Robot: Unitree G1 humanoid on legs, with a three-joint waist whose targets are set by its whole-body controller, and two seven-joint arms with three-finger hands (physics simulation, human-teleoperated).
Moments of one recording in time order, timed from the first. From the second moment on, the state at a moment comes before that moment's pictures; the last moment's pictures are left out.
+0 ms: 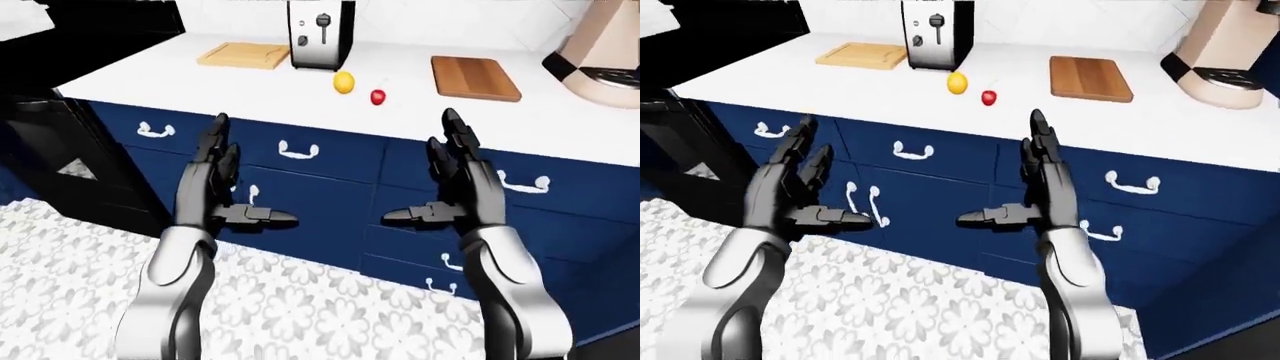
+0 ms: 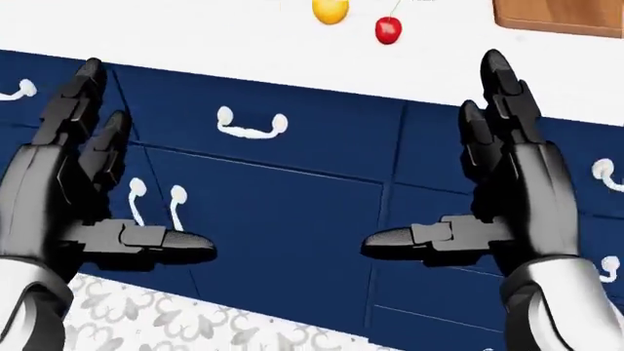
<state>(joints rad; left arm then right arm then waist) -0.29 0.12 0.14 -0.61 -0.16 0.80 -0.04 -0.23 -0.08 -0.11 -0.59 0.14 0.65 0.00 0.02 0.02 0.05</state>
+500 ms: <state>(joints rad) -0.30 0.13 0.15 -0.60 -0.15 0.83 -0.02 -0.25 -0.09 -0.12 -0.64 0.17 0.67 -0.03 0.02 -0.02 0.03</state>
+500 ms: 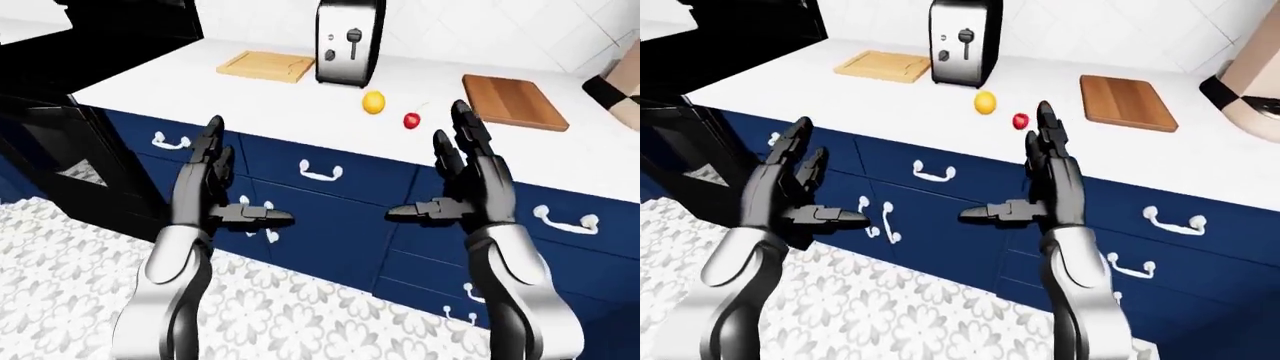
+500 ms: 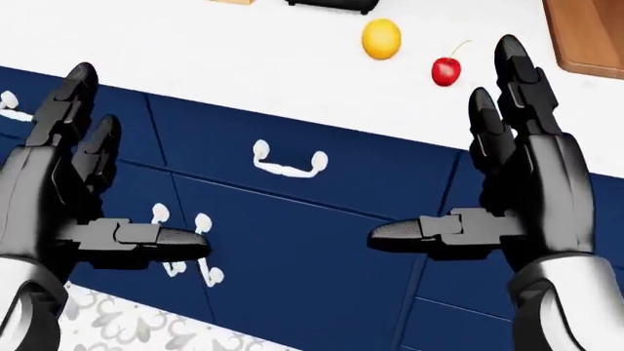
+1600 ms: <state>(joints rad) -0.29 0.13 0.15 -0.60 -0.15 0.82 -0.03 -0.20 -0.11 -0.17 -0.73 0.19 0.66 -0.04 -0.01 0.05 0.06</state>
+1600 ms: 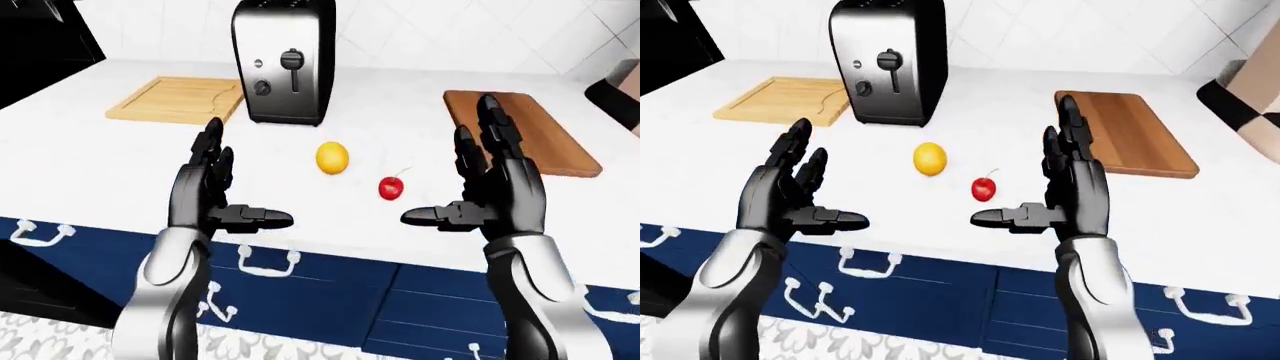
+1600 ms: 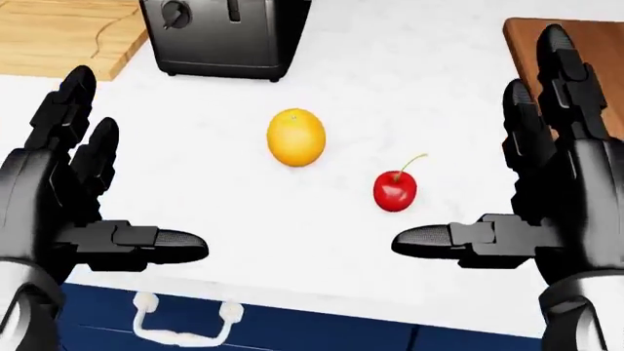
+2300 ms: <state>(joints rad) -0.29 0.13 0.15 -0.65 -0.17 0.82 -0.03 -0.20 -0.13 -0.10 -0.93 0.03 0.76 0.06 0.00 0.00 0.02</state>
